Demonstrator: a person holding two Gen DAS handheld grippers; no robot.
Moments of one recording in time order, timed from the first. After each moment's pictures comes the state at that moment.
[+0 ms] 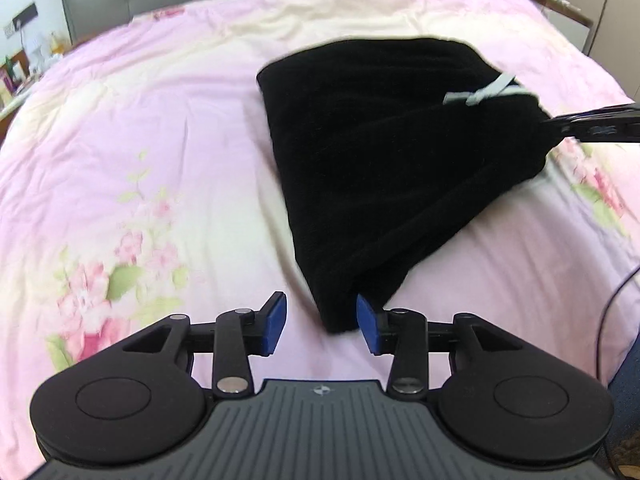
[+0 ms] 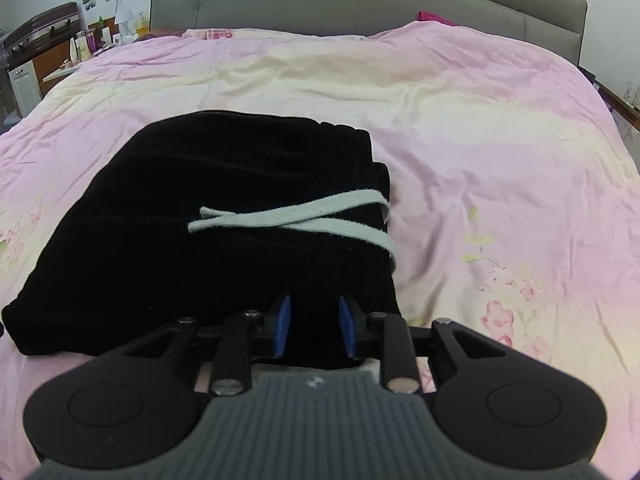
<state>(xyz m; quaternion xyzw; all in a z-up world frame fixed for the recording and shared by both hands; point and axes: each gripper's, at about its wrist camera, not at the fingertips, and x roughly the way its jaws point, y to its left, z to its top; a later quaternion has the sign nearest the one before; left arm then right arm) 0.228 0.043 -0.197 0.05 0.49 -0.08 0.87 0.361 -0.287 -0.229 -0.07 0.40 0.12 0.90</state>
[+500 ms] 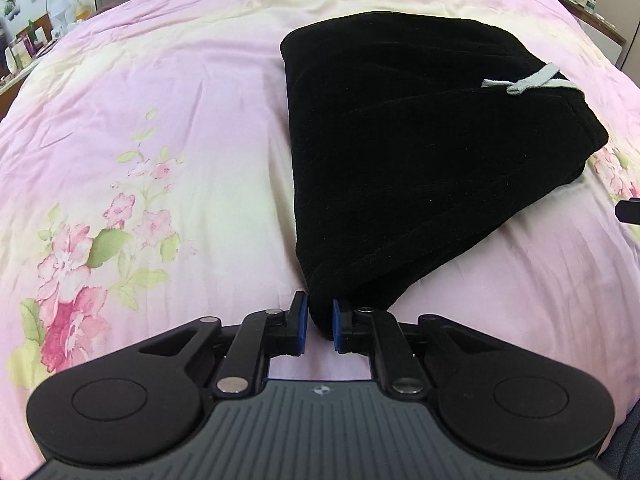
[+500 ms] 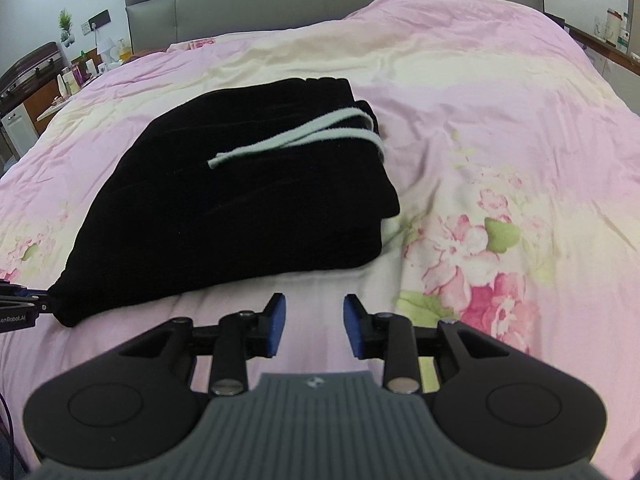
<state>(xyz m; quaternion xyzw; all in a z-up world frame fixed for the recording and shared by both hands) 0.237 0.042 -0.226 0.02 0.49 -0.04 0.87 0.284 -0.305 -0.248 0.01 0.42 0.10 0.90</state>
